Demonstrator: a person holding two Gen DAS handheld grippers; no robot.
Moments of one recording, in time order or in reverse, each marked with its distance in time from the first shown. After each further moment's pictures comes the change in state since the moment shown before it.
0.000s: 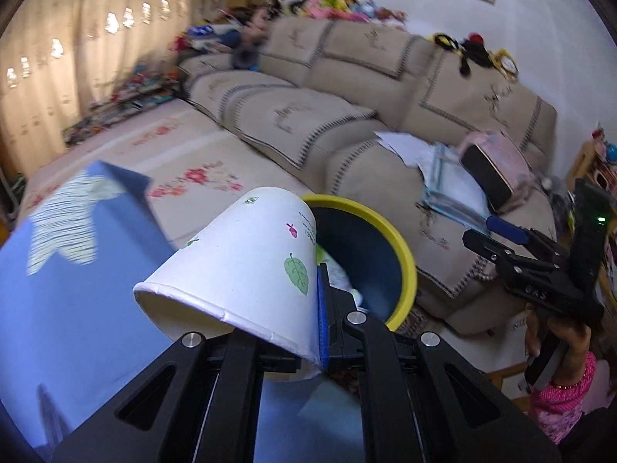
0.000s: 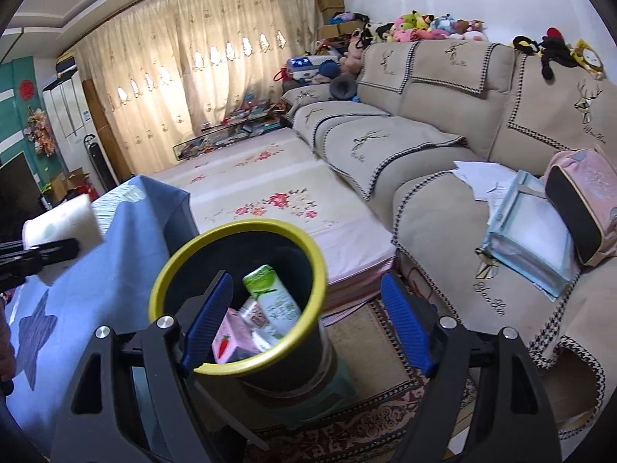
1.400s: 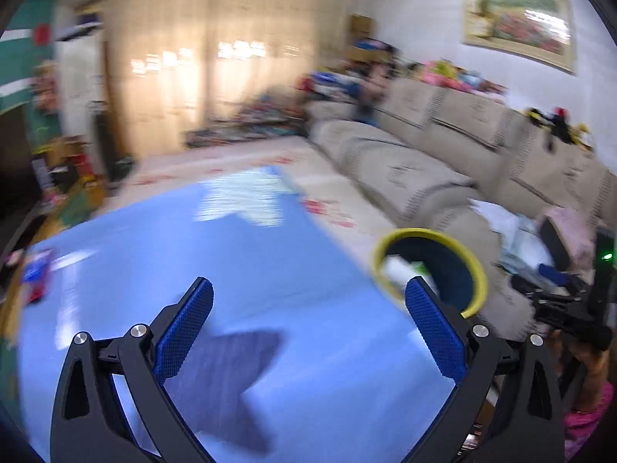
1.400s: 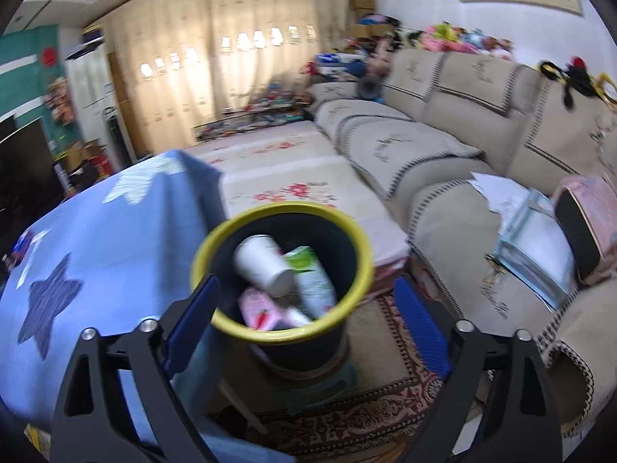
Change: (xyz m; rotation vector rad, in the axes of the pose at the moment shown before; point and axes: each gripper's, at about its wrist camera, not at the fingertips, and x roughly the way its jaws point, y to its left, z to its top) left arm -0.185 0.062 -0.114 -0.265 -0.244 0.441; right arm -0.032 0.067 -0.018 -0.131 0.023 0.062
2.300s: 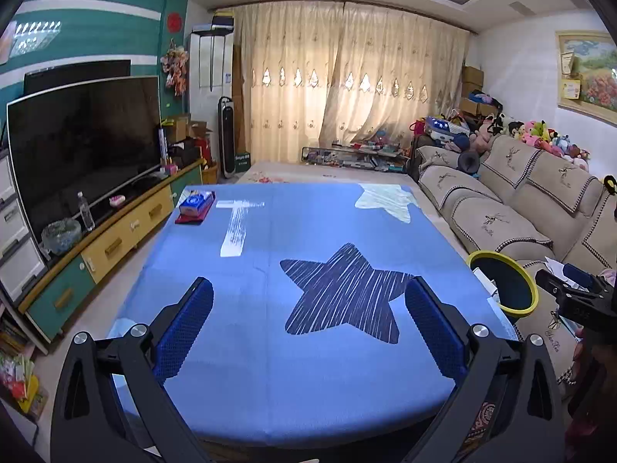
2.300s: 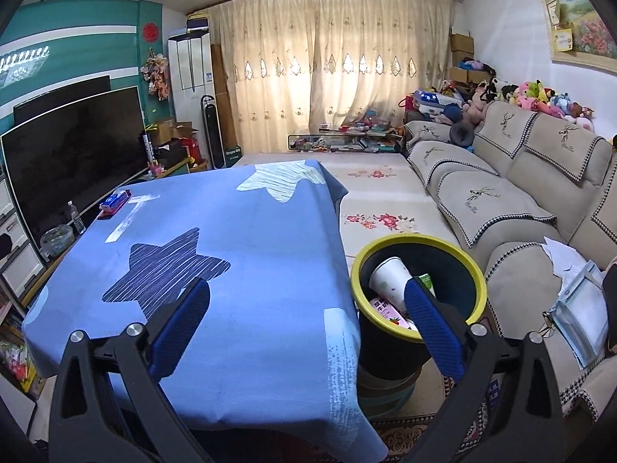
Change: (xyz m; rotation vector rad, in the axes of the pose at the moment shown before) left arm -0.174 0.079 -0.112 -0.242 -0.114 0.316; right arm -0.079 0.129 -0.013 -0.217 -0.079 0.244
